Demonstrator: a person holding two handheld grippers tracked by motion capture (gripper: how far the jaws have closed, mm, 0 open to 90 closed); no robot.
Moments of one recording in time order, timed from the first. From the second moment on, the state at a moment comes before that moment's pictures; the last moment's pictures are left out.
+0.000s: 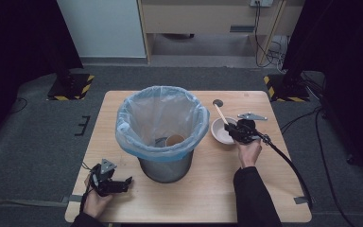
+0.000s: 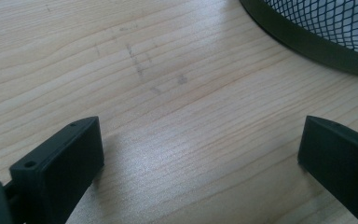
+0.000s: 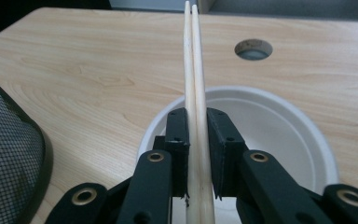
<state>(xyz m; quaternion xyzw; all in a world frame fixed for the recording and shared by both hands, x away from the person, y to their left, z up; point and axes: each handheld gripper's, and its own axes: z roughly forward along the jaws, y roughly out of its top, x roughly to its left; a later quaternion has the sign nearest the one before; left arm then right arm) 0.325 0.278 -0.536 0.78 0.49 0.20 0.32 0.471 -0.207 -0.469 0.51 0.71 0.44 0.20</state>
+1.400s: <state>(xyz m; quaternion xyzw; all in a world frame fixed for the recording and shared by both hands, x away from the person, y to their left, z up) 0.325 0.278 -0.536 0.78 0.49 0.20 0.32 0.433 -0.237 -0.369 0.45 0.63 0.57 0.26</state>
